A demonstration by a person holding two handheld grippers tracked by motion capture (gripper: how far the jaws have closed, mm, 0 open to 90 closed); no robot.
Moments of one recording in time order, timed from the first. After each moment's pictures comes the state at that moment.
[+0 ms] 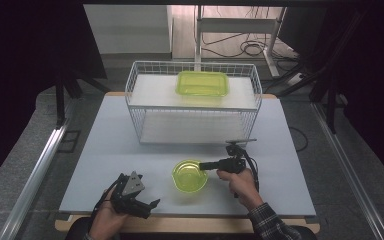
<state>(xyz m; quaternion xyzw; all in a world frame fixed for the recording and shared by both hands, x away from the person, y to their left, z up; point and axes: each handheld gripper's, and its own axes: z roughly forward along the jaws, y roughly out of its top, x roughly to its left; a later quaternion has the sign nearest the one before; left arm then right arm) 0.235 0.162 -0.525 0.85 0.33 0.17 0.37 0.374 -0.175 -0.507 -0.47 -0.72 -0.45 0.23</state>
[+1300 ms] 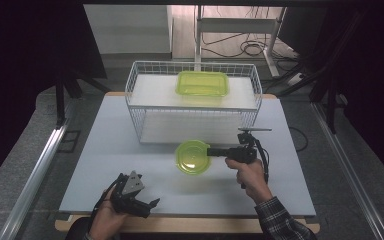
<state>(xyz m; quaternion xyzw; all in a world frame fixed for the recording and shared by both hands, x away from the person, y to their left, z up) 0.236 0.164 -0.526 0.85 0.34 0.17 0.37 0.376 -0.193 -0.455 -0.46 -0.70 -0.51 0.19</state>
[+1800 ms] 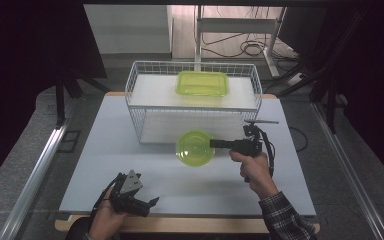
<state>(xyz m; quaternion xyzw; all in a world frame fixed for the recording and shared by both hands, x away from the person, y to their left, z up) 0.236 0.166 -0.525 0.84 0.34 0.17 0.38 0.378 -0.198 -0.423 -0.44 -0.69 -0.54 0.18</state>
